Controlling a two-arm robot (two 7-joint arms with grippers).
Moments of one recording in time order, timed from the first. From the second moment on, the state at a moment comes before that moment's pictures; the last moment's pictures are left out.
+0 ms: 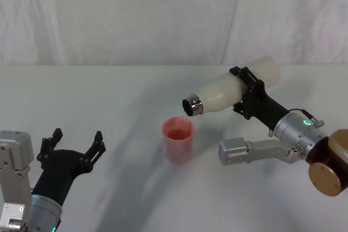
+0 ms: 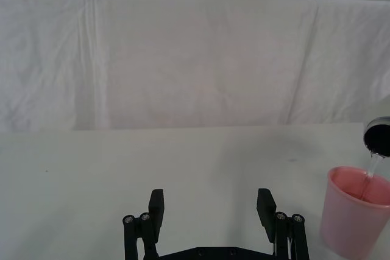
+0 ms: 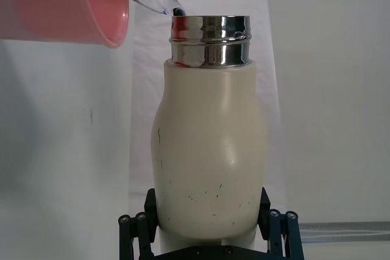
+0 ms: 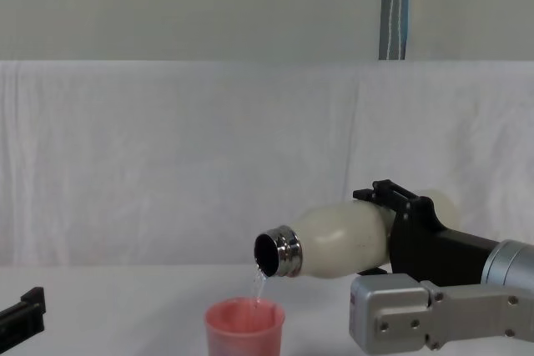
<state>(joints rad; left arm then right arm) 0.27 0.24 0.04 -1.85 -0.25 -0.02 -0.02 0.57 0.37 -0.72 -1.14 -0.97 -0.22 -0.18</state>
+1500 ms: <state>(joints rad) 0.27 0.24 0.04 -1.85 -0.25 -0.02 -0.02 0.55 0.39 -0.71 -1.16 -0.96 -0.21 -0.17</state>
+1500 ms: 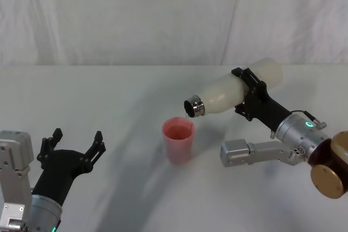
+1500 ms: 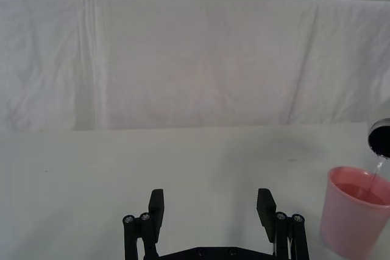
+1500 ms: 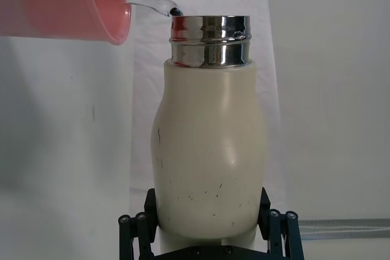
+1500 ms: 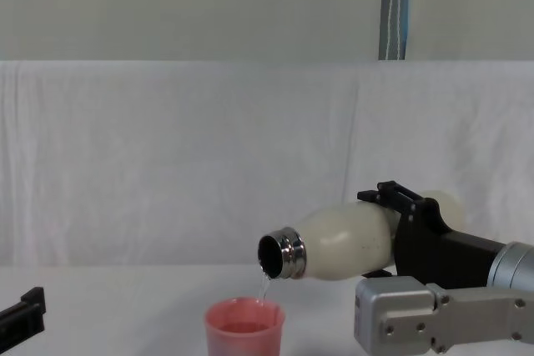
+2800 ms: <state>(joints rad) 0.27 0.24 0.04 -1.85 -0.25 -0.02 -0.02 0.56 0.39 -0.72 -1.16 -0.98 -0.21 -0.18</state>
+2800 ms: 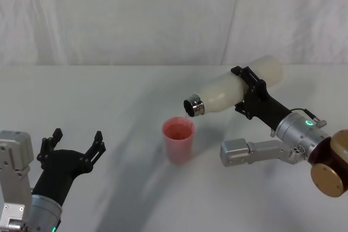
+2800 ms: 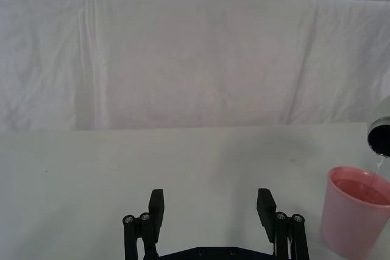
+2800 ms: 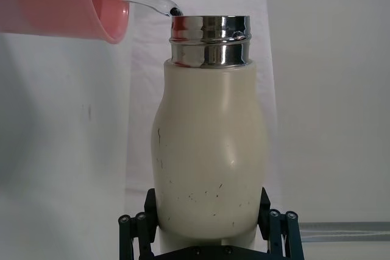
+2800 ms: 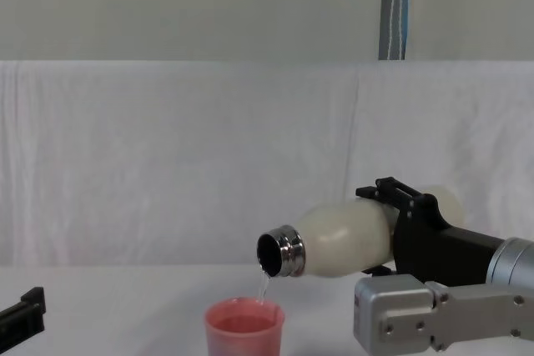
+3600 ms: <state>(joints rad) 0.27 0.24 0.04 -1.85 -0.25 -0.02 -0.02 0.56 0.39 -0.72 -1.17 -0.98 -0.21 -0.18</state>
